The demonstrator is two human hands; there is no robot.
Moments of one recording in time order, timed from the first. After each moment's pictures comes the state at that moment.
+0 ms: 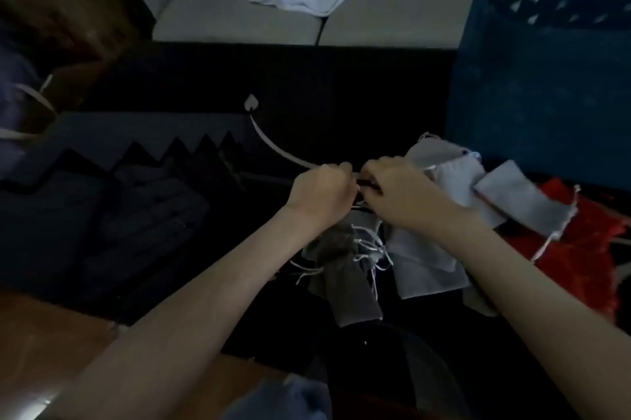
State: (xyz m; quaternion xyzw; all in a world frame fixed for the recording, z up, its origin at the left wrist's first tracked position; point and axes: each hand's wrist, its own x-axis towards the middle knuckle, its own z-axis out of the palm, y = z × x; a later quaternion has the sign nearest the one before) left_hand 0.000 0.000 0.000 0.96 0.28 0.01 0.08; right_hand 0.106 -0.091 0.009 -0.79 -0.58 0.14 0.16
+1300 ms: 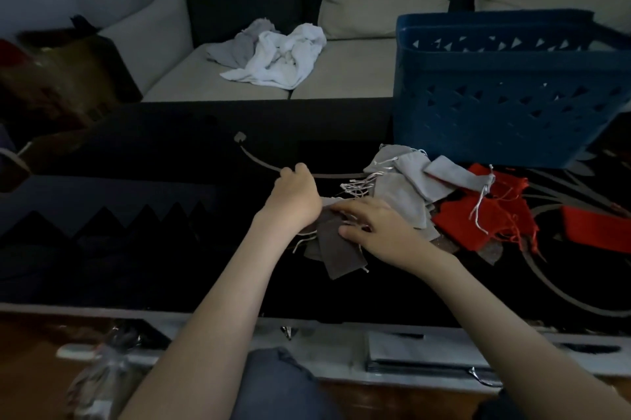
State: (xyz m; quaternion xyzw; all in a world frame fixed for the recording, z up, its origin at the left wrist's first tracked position) left_hand -0.068 -0.051 0.052 0.89 0.40 0.00 0.22; right_hand 0.026 -0.175 -0.006 -0.77 -0.55 0.14 0.30
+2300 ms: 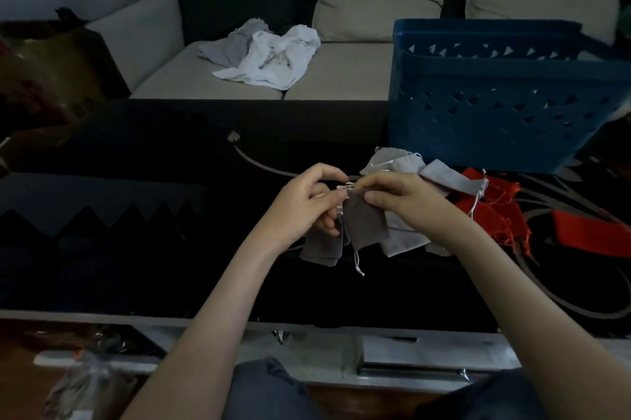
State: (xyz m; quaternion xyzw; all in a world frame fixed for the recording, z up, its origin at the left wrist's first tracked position) left_hand -0.085 -0.057 0.036 0.75 0.15 0.17 0.62; right_hand 0.053 -0.188 0.041 -0.68 -0.51 0.25 0.47
